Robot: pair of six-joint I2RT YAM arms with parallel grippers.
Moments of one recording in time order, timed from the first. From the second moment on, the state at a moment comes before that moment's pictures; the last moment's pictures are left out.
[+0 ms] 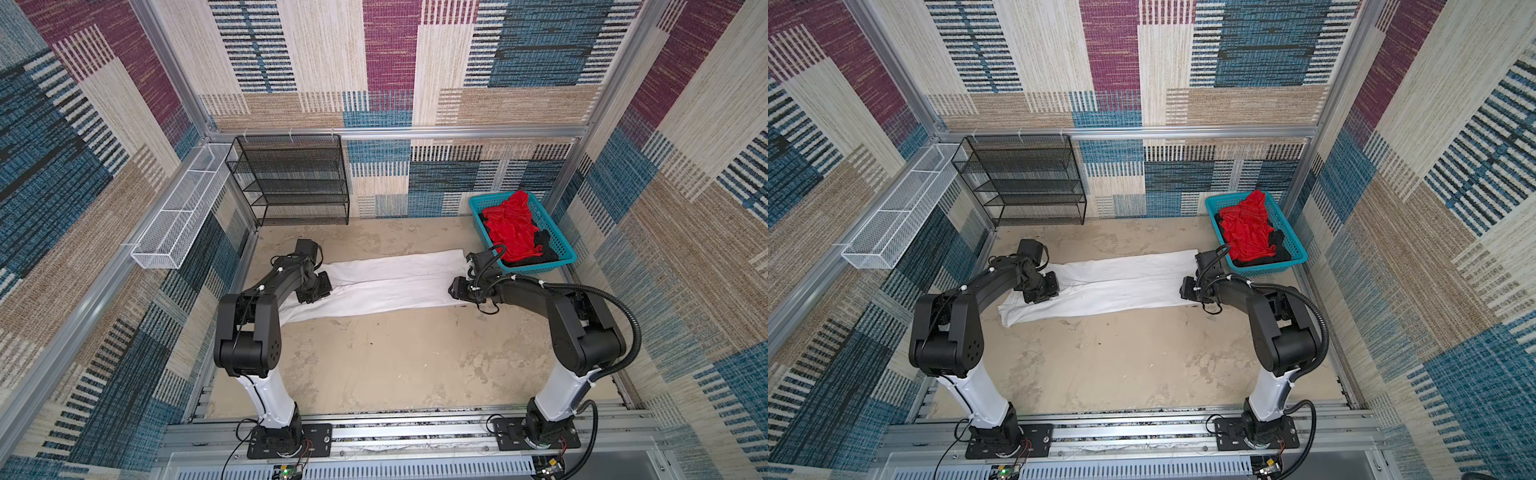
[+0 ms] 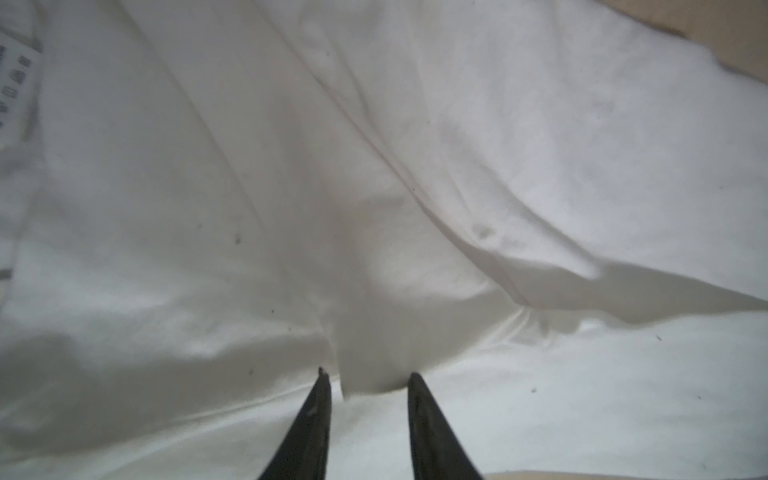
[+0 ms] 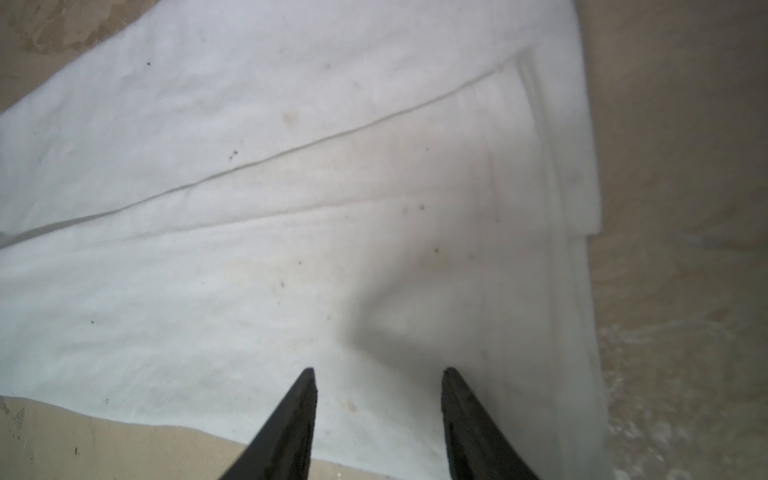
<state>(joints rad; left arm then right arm) -0.07 1.82 1.26 -0.71 0.07 -0.43 0.26 1.77 1.00 -0.22 -0.19 0.41</state>
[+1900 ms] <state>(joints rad) -0.10 1.91 1.44 -0.91 0.06 -0.04 0.23 1.72 0.88 -0.12 -0.23 0.41</state>
